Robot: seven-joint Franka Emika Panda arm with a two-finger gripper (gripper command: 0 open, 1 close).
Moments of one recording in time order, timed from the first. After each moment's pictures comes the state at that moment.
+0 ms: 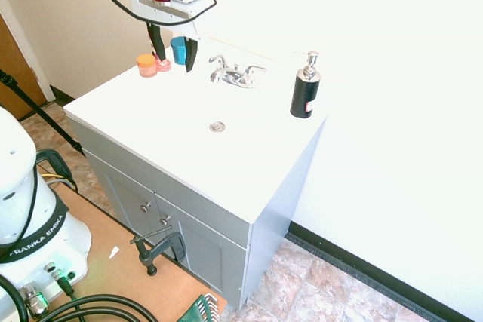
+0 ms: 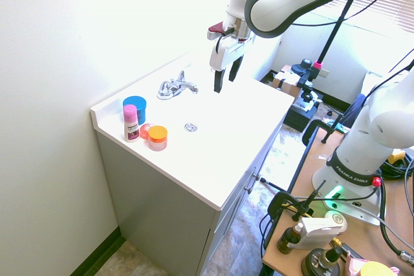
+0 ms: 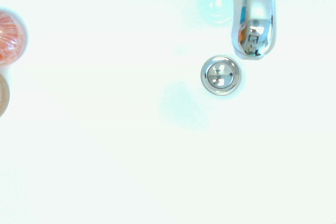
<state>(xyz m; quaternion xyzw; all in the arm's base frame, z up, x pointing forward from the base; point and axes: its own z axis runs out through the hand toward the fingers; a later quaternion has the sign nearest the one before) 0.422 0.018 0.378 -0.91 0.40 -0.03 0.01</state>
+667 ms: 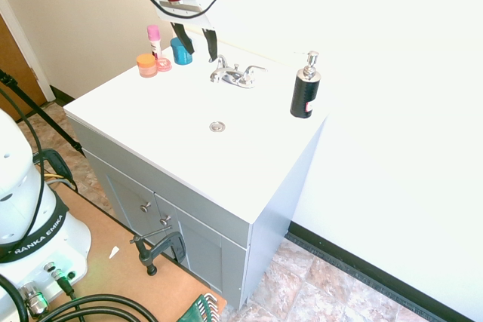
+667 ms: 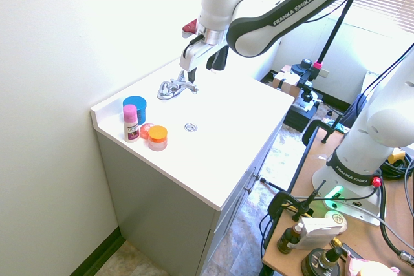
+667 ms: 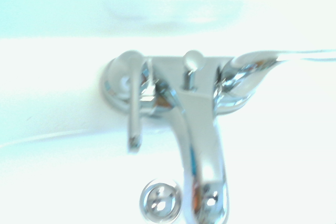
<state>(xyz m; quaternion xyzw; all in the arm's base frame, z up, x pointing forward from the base) 0.503 0.035 0.352 -0.88 0.44 -0.18 -0.06</state>
